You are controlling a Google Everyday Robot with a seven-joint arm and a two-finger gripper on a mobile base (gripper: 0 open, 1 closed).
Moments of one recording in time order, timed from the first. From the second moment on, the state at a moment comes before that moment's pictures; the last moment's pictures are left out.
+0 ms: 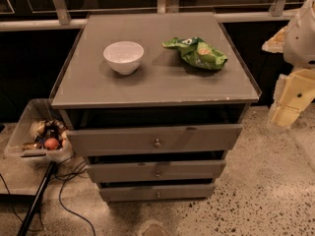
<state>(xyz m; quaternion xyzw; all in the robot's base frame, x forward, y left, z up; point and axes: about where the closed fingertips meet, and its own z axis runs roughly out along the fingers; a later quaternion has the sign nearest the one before) 0.438 -0.217 0.976 -0.60 0.78 -0.03 0.16</state>
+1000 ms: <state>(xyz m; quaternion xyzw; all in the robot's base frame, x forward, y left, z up) 0.412 -0.235 0.925 -0.61 0.76 0.03 0.24</state>
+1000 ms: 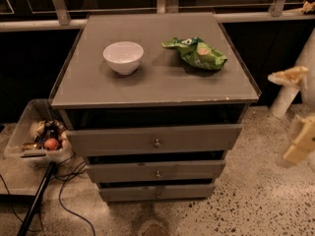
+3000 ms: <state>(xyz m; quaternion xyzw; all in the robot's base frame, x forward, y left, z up) 0.372 -0.143 0.764 -0.59 0.74 0.13 0.29</state>
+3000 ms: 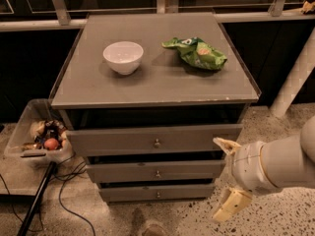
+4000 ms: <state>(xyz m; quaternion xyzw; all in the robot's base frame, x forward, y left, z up) 0.415 -0.123 0.648 -0.58 0.69 0.22 0.37</state>
